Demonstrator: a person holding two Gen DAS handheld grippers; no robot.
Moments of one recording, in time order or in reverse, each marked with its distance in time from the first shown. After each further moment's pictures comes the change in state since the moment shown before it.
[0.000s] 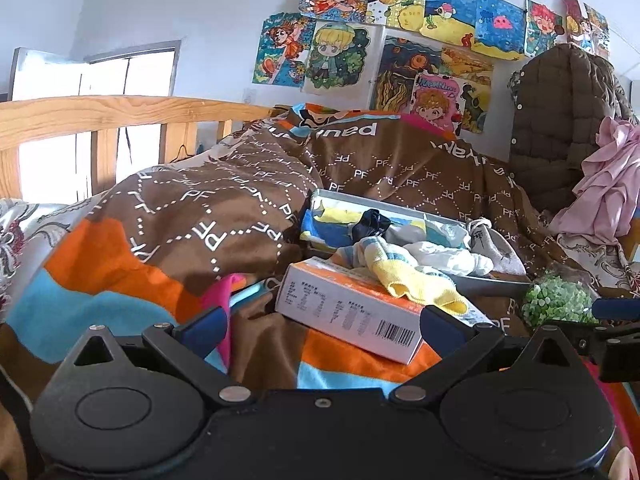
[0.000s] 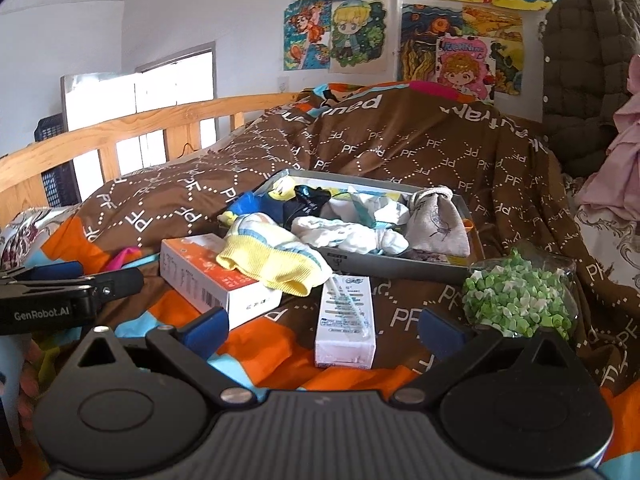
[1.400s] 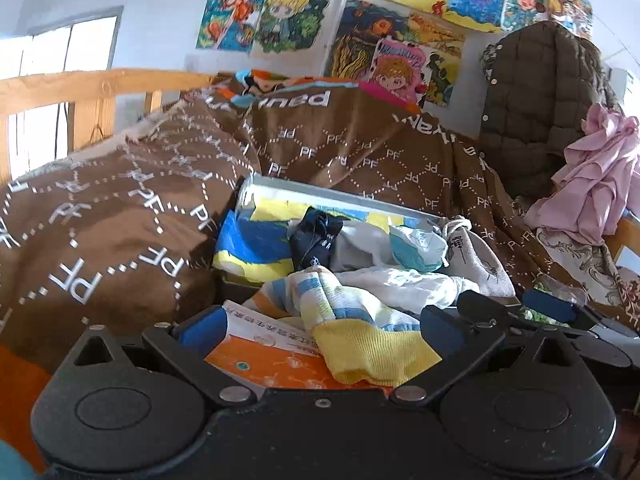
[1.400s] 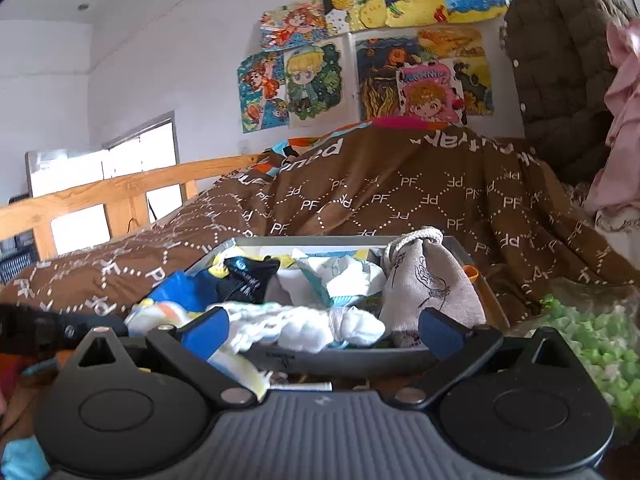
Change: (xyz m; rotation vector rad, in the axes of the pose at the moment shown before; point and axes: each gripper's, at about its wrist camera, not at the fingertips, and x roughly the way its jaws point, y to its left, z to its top) left arm 0.122 -0.022 0.046 -0.002 0.117 -0.159; right arm 0.126 -0.052 0.022 0.153 -0.214 -0.015
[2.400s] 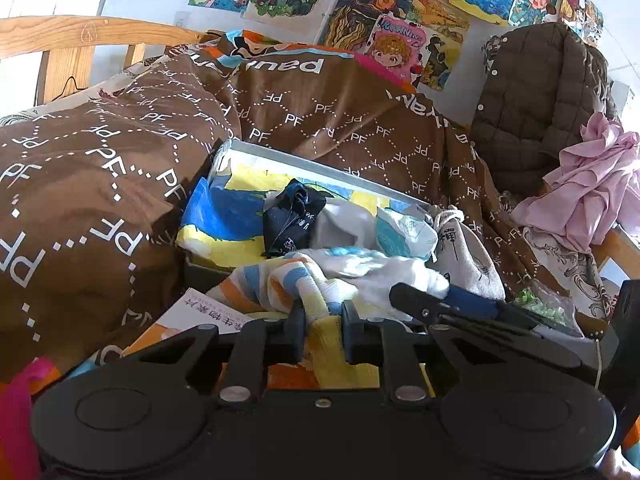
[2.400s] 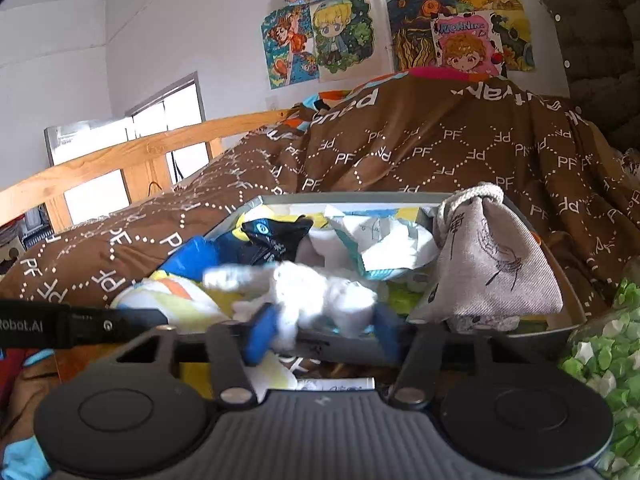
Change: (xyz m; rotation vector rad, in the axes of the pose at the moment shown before) left arm 0.036 0.006 0.005 -0.077 0.082 -0.090; right arm 0.040 0.013 -0.007 -0.031 0.143 0.096
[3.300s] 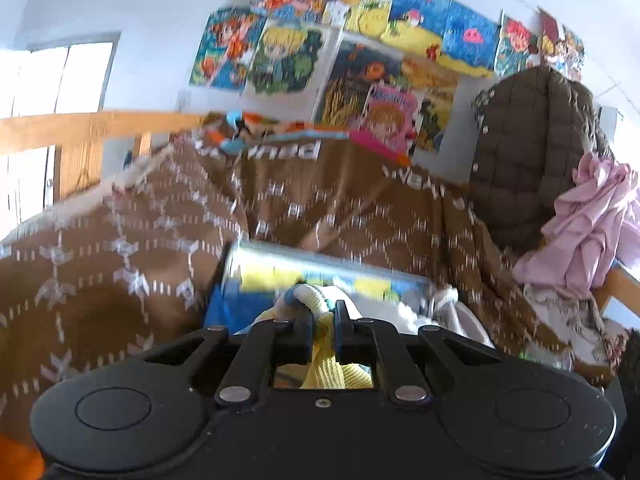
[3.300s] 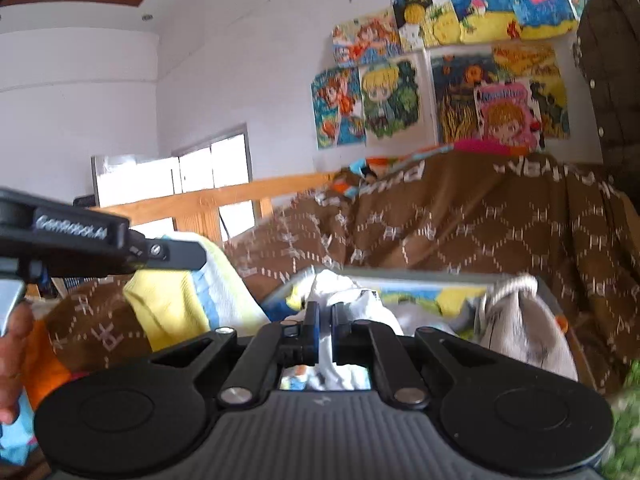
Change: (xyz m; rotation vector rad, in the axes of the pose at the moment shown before) left arm -0.041 -0.014 0.045 0.074 -0.223 0.041; right arm -0.033 0.021 0.033 -0.073 -0.223 0.111
